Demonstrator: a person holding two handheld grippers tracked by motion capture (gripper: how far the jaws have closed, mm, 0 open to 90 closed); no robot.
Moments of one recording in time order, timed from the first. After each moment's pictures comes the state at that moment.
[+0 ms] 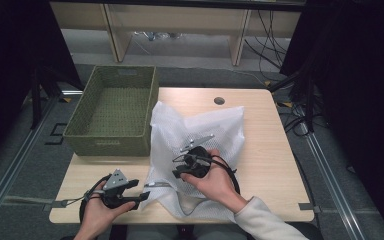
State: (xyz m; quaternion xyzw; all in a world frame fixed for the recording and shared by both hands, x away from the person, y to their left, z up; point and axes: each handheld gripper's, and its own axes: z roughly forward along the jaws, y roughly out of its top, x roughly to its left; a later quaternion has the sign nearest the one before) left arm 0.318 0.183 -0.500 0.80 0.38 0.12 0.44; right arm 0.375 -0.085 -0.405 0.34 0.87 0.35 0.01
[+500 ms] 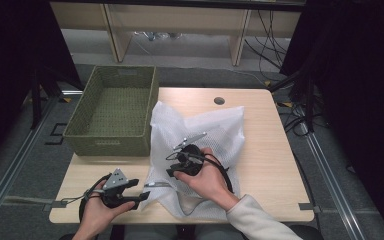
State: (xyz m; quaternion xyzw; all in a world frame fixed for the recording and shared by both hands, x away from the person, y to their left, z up) left arm 0.320 0.185 -0.498 0.81 0.36 0.12 0.45; right arm 0.381 -0.068 -0.408 0.34 0.87 0.35 0.00
